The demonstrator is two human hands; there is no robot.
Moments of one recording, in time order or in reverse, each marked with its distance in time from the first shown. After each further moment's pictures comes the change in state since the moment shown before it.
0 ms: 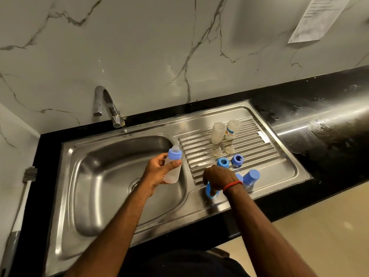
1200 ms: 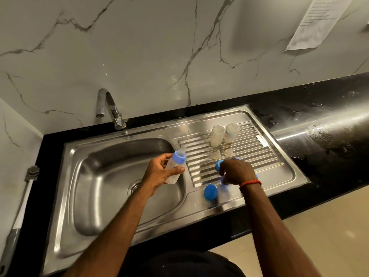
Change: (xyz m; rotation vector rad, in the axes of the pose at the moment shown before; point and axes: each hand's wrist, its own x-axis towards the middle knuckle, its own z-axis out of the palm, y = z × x) left_hand -0.009 0.005 0.007 0.141 -0.005 0.132; right_hand -0.017 0.051 -0.016 -0.036 0.240 0.094
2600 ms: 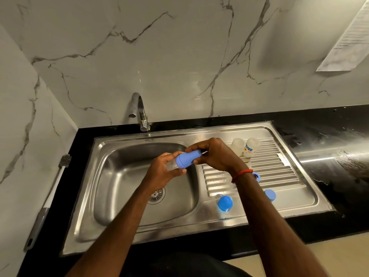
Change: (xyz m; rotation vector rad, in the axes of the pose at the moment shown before) left_hand -0.016 0.007 -0.046 0.290 0.128 0.353; right_hand 0.025 -0.101 -0.074 0.541 0.280 -0.774
